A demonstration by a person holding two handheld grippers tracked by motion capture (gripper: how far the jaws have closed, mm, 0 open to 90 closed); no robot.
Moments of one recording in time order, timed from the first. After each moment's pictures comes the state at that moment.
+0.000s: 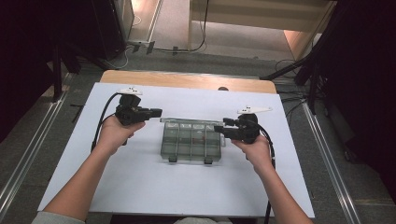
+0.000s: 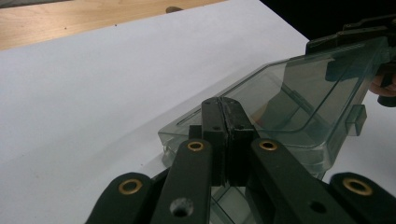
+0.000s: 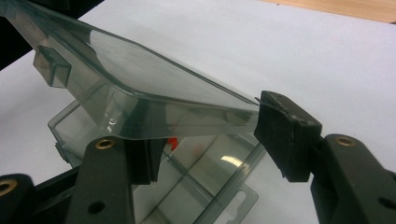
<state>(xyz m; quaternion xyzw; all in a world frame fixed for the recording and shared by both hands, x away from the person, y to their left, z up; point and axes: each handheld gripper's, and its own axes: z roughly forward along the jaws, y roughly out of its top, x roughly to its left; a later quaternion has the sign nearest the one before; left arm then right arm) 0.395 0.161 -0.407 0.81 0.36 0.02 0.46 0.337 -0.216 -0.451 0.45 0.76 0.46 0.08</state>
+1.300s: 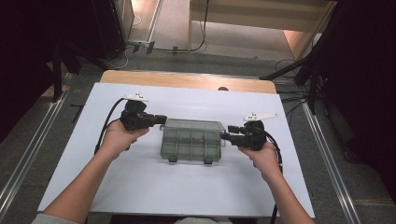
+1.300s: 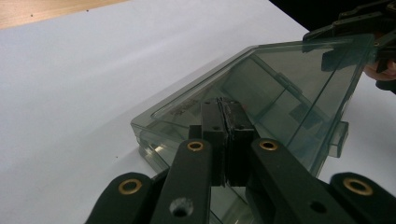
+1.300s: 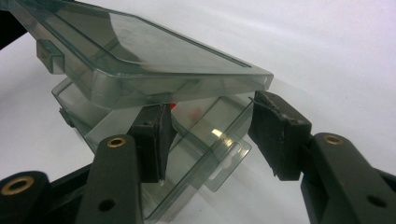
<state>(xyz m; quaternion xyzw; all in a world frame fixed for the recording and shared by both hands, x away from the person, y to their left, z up) 0.383 0.148 -0.414 0.83 0.34 0.01 0.44 0.318 -0.232 -0.458 0.45 0.77 0.45 0.07</state>
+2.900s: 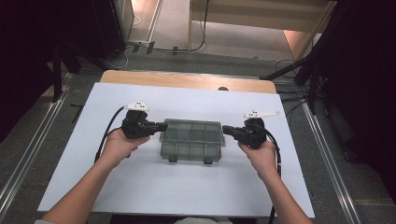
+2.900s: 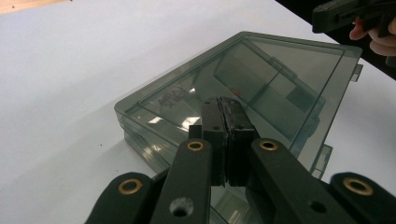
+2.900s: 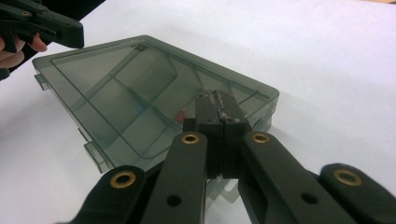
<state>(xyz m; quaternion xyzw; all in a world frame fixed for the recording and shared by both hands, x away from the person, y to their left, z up) 0.366 0.148 -0.431 0.83 0.32 0.01 0.45 0.315 -0.227 -0.444 0.47 0.75 0.46 0.06</state>
